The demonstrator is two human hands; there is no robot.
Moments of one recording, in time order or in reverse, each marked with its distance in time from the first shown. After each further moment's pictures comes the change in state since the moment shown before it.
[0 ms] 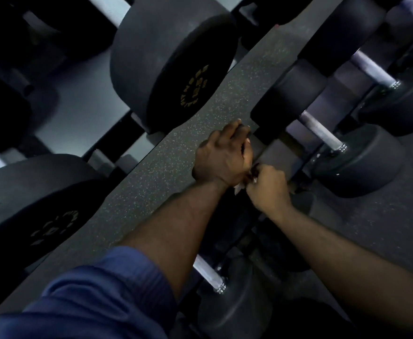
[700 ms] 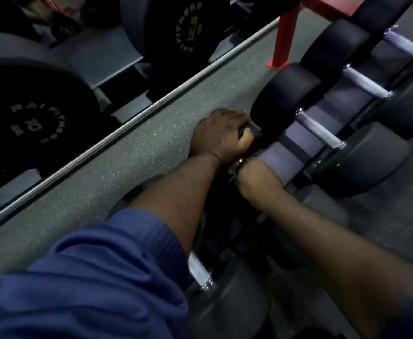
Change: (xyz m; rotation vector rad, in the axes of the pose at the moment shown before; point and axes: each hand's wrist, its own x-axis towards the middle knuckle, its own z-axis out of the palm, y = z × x) left_hand -0.011 0.003 -0.008 0.020 0.046 0.145; right_hand -0.020 0.010 0.013 -0.591 -0.113 -0.464
